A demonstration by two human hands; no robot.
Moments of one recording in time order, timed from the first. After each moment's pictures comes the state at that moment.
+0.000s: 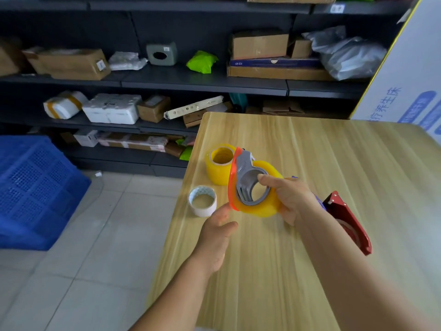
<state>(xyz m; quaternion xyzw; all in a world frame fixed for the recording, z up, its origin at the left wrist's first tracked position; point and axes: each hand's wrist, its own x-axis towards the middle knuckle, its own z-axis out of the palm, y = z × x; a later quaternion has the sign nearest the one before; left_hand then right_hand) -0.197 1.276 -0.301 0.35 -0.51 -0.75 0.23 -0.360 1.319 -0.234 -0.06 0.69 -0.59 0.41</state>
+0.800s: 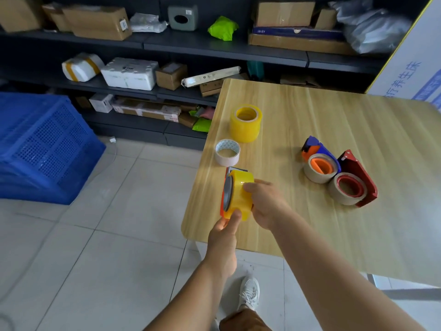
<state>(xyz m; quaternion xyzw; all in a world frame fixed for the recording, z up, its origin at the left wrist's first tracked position) -0.080 1.371 -0.348 0.49 -0.33 -0.78 0.22 -0.186 1.364 -0.267 -0.05 0.68 -0.55 0.49</state>
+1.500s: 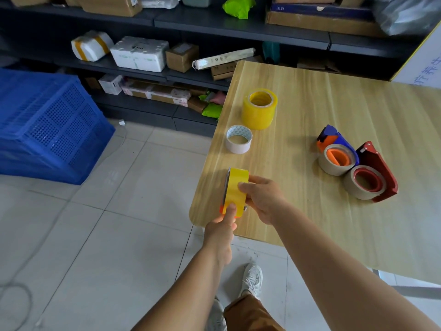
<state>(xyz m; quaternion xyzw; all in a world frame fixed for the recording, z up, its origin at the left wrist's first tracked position) -0.064 1.359 -0.377 0.56 -0.29 -0.74 0.21 -0.177 1.354 -0.308 -0.08 0.69 -0.50 0.52</state>
